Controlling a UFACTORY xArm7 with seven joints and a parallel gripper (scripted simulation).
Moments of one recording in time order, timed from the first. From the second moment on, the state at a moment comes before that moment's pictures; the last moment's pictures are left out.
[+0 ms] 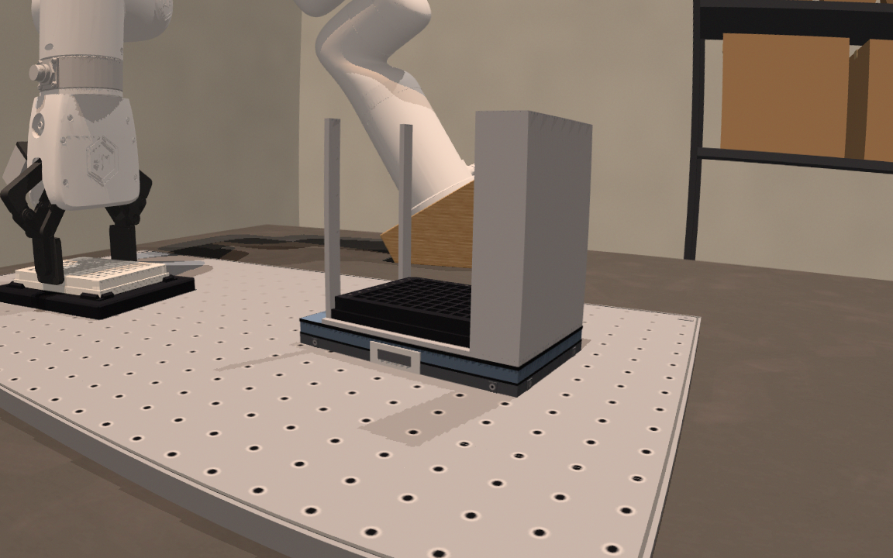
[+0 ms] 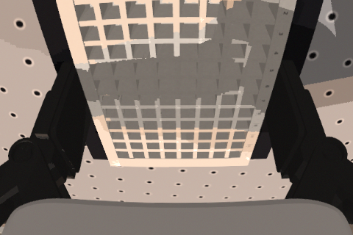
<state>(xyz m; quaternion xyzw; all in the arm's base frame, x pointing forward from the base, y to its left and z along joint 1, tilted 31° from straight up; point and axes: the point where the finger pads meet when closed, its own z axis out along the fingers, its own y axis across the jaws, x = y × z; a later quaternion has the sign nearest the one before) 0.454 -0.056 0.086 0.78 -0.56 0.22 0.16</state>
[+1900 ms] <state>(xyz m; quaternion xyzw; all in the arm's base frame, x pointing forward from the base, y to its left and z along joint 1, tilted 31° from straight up) 0.450 -0.045 0.105 0.78 -0.56 0.22 0.16</state>
